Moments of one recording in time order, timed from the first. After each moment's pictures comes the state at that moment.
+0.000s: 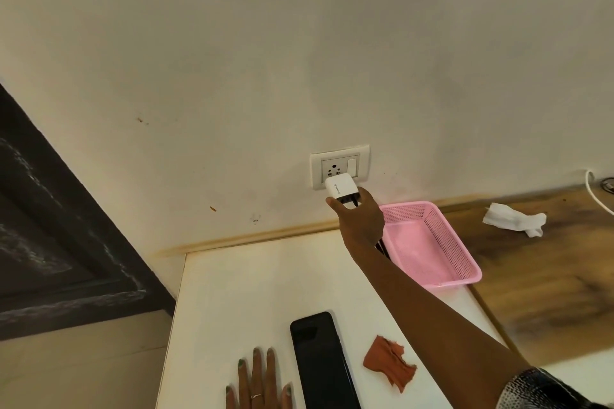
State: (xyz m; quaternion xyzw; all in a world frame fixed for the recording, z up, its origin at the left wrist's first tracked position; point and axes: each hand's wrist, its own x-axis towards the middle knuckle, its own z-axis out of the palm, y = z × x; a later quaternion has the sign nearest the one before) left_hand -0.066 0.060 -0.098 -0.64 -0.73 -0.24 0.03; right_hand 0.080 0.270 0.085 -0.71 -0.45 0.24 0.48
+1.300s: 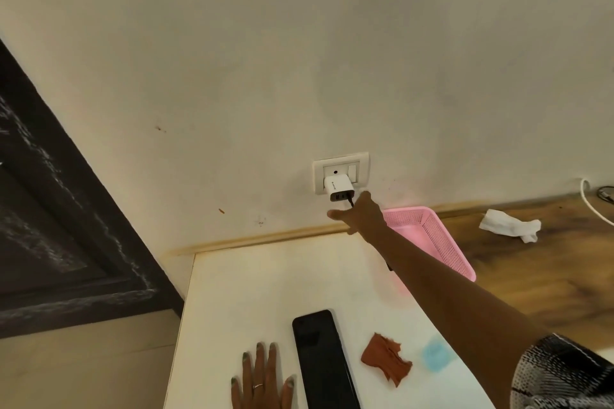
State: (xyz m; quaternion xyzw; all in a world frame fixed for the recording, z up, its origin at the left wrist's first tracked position) left_hand -0.071 0.048 -0.070 -0.65 -0.73 -0.15 -0.17; right_hand 0.103 0.278 0.120 -0.72 -0.52 0.37 0.25
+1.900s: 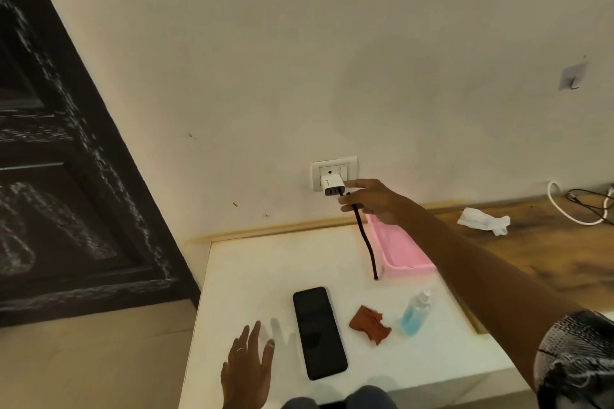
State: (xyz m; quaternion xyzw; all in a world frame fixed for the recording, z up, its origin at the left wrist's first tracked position) left_hand -0.081 0.006 0.005 -0.53 -0.80 -0.07 -0.27; right_hand 0.143 0.206 0.204 -0.56 -0.53 0.57 0.29
